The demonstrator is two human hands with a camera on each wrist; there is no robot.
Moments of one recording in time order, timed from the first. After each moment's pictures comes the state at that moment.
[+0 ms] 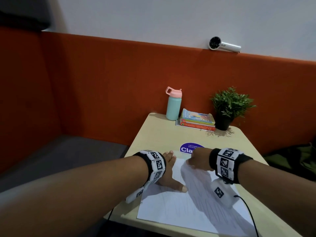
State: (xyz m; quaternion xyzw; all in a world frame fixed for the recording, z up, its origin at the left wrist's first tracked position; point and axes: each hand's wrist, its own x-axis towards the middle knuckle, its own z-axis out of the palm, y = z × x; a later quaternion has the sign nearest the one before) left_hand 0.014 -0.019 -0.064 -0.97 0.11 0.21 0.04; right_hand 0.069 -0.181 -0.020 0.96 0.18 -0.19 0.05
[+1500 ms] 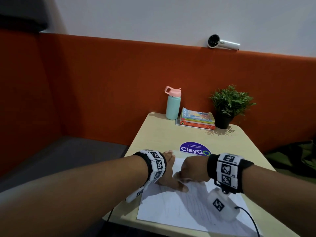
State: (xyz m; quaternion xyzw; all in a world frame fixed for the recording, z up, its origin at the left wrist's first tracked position) left_hand 0.016 -0.024 -0.059 -0.97 0.10 0.21 0.04; right_hand 0.039 -0.169 -0.022 0.93 0.23 -0.28 0.04
